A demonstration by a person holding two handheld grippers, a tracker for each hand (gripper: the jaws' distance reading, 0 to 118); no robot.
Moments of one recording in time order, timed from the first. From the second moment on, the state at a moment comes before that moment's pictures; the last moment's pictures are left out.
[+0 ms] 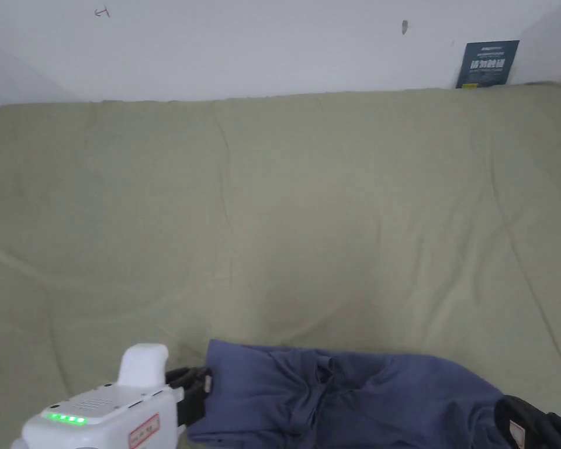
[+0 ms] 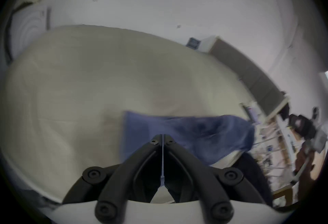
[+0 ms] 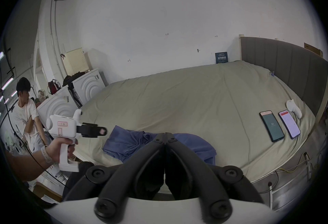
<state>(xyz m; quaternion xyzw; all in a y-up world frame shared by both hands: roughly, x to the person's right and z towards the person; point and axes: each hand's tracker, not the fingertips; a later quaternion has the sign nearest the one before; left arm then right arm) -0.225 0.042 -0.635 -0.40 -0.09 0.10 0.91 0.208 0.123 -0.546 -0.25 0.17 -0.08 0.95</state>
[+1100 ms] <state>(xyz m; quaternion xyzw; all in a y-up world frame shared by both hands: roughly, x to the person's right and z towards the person) -0.242 -0.060 -0.692 -0.47 -0.23 0.39 0.76 0.189 0.115 -0.549 -0.29 0.15 -0.08 0.94</state>
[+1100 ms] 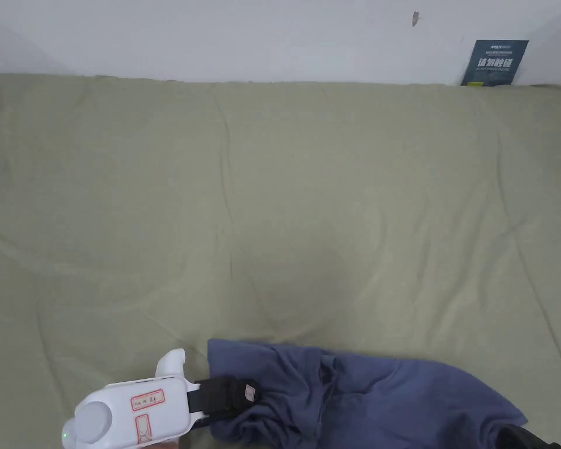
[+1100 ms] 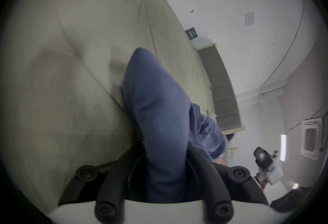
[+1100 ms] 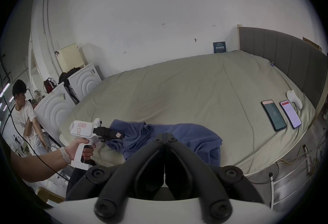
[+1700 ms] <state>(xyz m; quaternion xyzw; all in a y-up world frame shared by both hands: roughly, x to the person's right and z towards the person) -0.208 0.056 -0.669 -0.45 -0.10 0.16 0.87 0.188 0.108 -0.536 -0.29 0.16 -0.11 0.94</state>
